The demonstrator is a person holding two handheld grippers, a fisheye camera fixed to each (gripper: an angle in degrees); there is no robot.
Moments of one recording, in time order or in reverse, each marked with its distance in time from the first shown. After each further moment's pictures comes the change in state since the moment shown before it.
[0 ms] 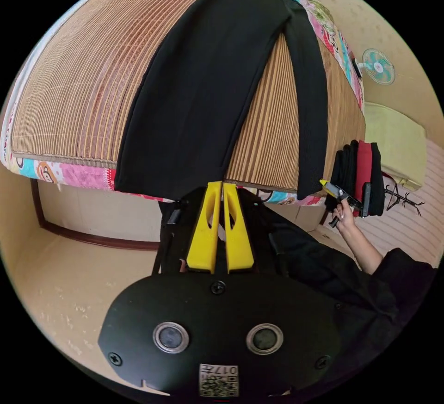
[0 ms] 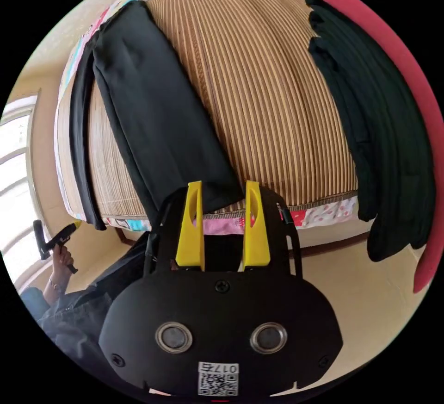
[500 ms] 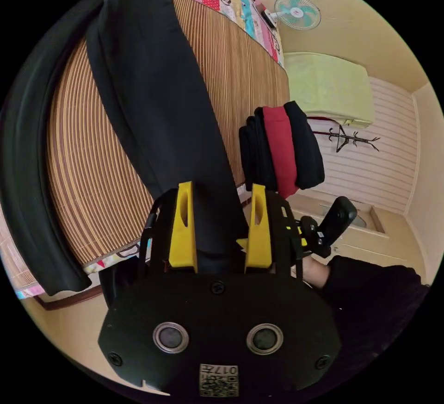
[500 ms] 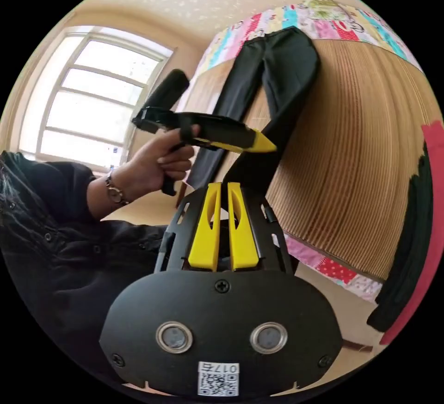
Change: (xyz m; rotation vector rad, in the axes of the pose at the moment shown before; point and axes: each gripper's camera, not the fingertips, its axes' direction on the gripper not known) left arm 0.198 -0.143 -0.055 -0.203 0.179 0.331; right arm -0.042 0.055 -0.143 0.106 -0.557 -0.634
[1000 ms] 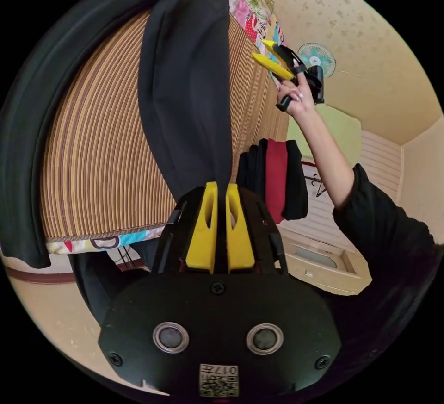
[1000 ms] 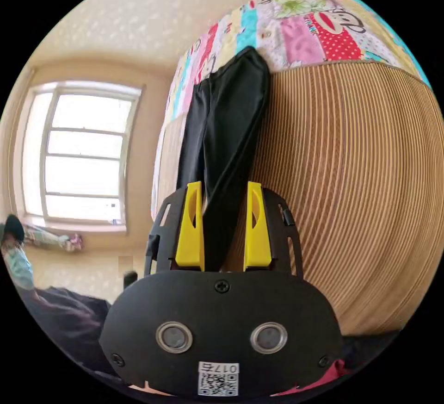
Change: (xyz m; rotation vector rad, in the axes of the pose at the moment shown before) left arm -0.072 0.068 -0.122 0.296 0.304 -0.206; right arm 0.314 -0.309 -0.056 0.203 -0.002 0.327
